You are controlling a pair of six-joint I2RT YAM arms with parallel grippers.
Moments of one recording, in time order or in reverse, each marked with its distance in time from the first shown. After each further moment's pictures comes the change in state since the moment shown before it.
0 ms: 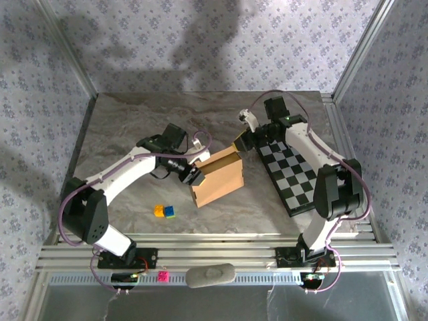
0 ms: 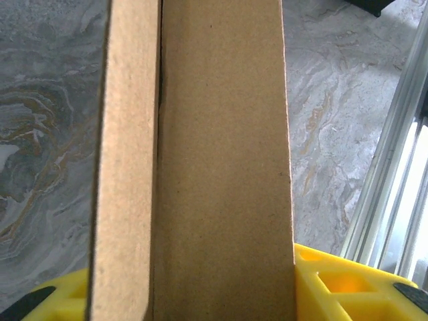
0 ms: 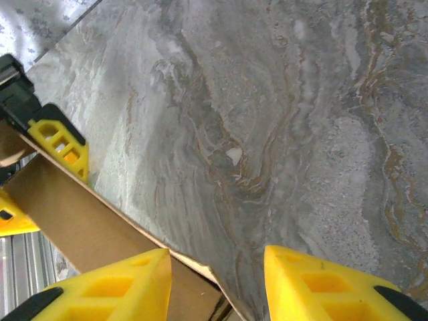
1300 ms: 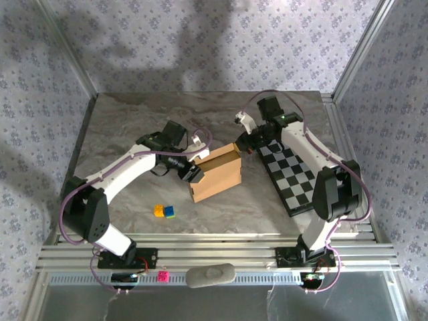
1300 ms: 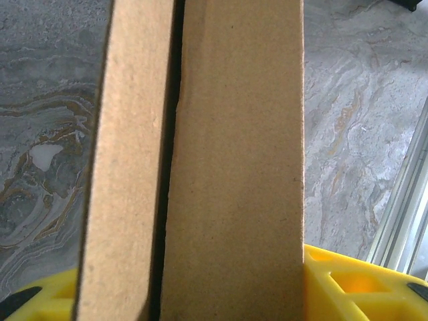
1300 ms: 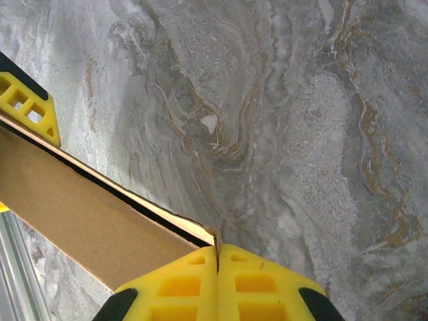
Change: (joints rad) left arm 0.005 0.010 0.034 -0.017 -0.070 0.023; right arm 0.064 -0.002 0.056 -0.111 0.200 0.066
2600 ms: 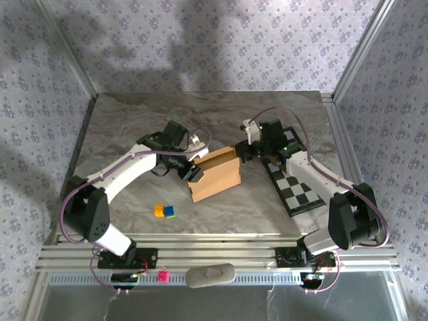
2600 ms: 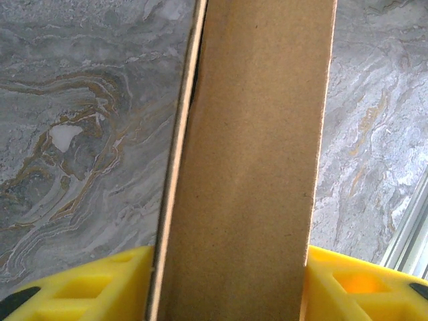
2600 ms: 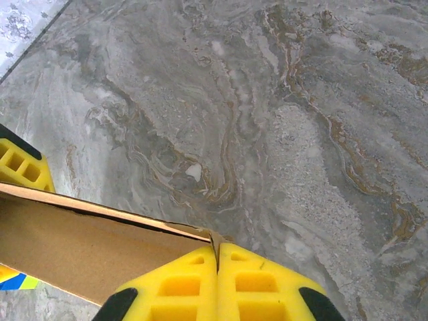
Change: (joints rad) left arm 0.000 0.006 0.001 0.000 -0.064 -0.052; right arm 0.080 -0.259 -0.447 0.562 0.171 0.404
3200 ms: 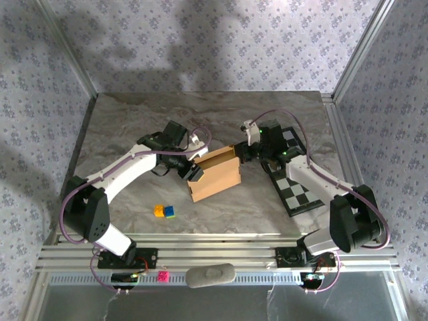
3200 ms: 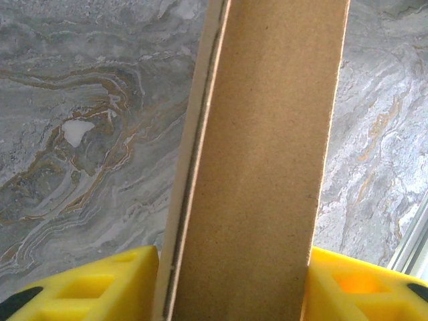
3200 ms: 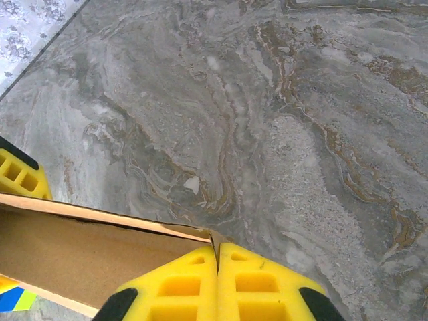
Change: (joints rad) left arm -0.002 0.000 0.000 0.011 -0.030 -0.038; right arm 0.022 -0.020 -0.052 0.087 0.046 0.054
